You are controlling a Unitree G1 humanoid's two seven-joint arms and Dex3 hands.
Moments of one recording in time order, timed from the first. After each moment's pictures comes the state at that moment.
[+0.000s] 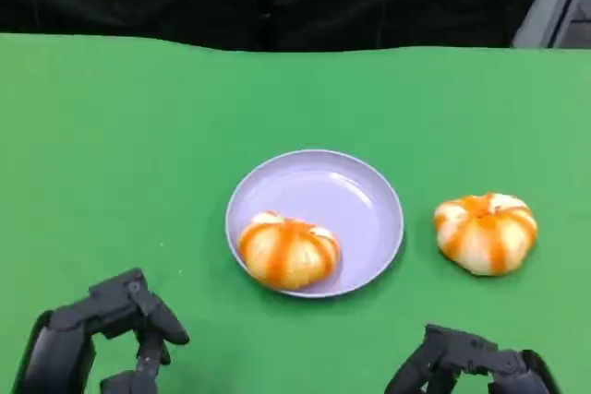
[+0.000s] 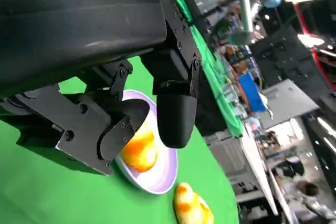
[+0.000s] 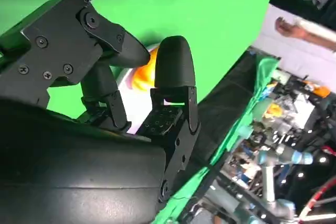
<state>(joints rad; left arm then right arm) 0.32 0.17 -0.02 -0.03 -0.01 -0.63 -0.06 0.47 -0.11 0.25 -0.28 -0.42 -0.43 -0.13</state>
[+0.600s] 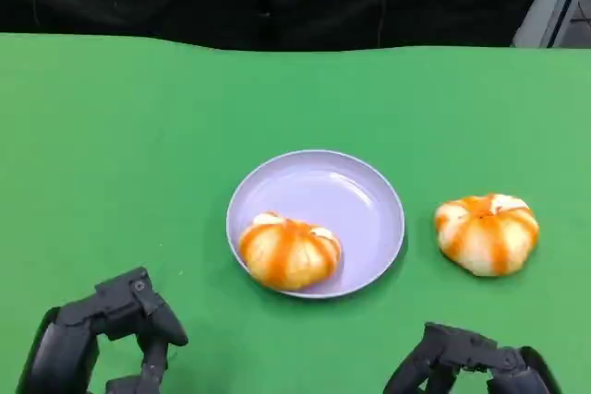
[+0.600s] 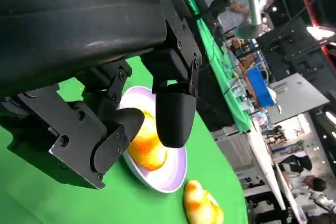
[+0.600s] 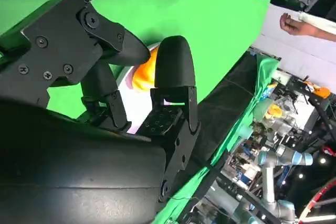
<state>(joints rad) 0.28 0.16 -0.01 0.04 0.00 -0.63 -0.10 0.45 -0.11 0.25 -0.26 -0.42 -0.44 -0.13</state>
